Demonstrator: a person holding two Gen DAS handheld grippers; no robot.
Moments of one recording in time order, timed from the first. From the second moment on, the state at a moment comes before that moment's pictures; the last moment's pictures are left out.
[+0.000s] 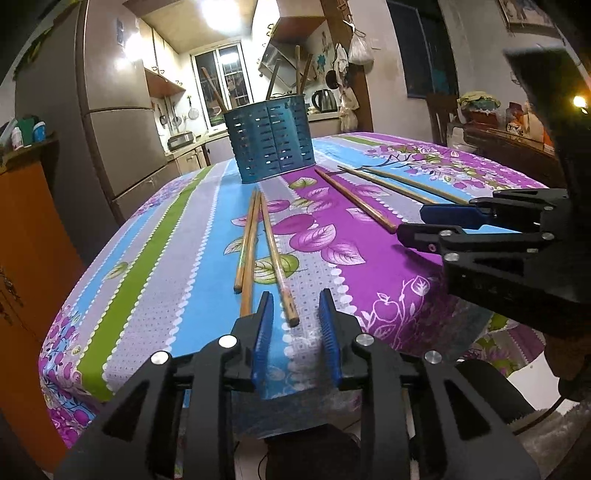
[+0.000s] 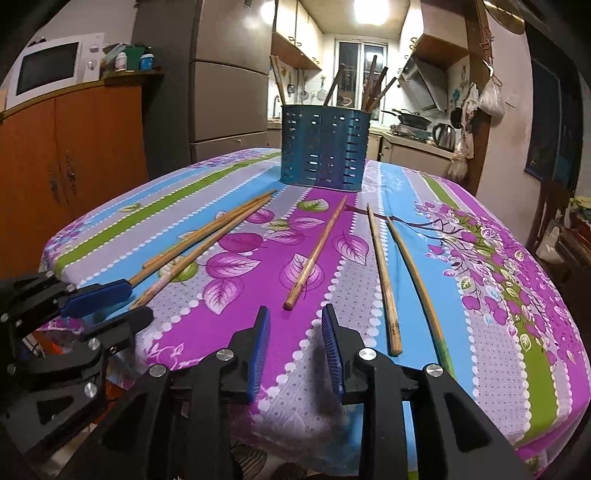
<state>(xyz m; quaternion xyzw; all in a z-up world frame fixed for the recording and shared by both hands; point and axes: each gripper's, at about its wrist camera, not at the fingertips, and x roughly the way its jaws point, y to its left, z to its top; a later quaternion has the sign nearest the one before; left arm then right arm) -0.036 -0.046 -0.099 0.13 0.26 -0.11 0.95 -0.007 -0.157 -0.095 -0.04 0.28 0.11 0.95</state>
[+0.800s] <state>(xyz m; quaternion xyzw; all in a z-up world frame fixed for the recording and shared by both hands) -0.040 -0.047 -0.104 0.10 0.24 -0.12 0.96 0.002 -0.145 -0.105 -0.02 0.26 0.06 0.96</state>
